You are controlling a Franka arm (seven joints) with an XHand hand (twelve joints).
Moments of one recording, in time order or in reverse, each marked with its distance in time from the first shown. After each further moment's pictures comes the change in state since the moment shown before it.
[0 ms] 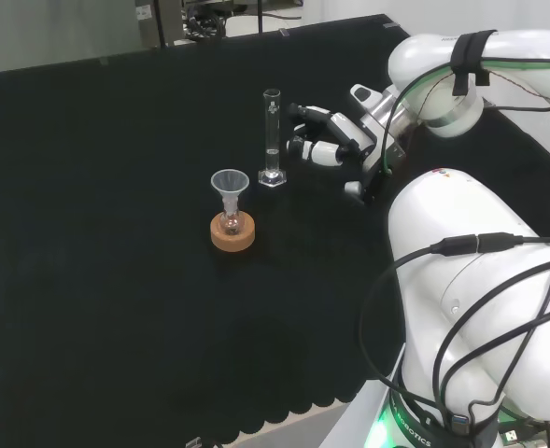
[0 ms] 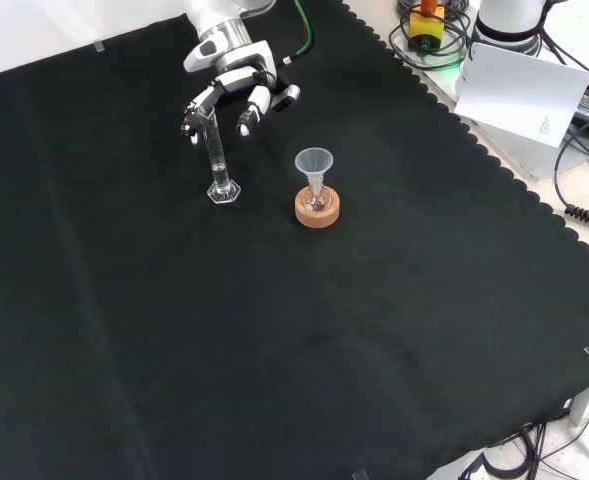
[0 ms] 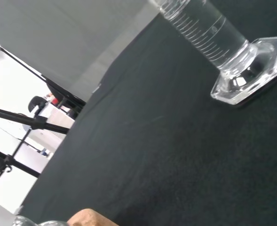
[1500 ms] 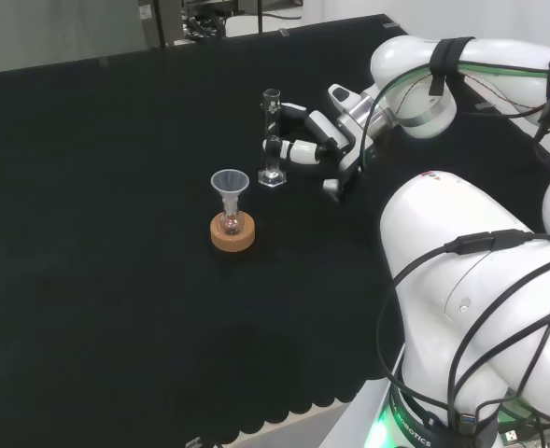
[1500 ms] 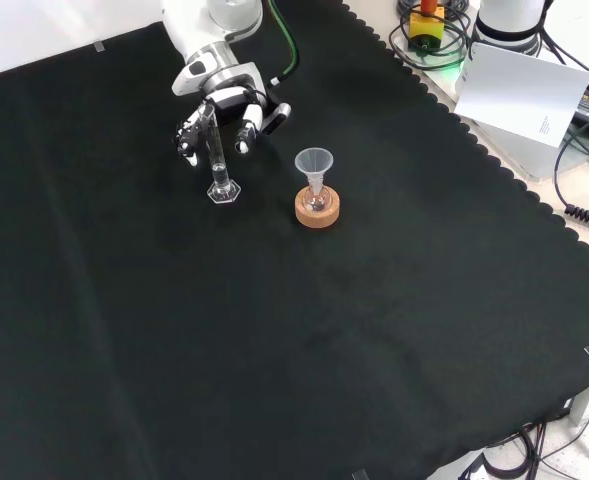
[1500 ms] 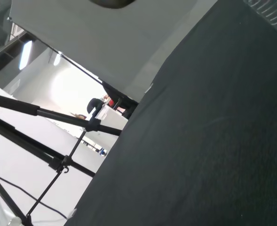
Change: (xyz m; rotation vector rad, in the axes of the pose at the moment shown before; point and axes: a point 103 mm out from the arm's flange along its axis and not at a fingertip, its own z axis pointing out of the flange) arm 0.010 0.038 0.029 0.017 0.134 -0.131
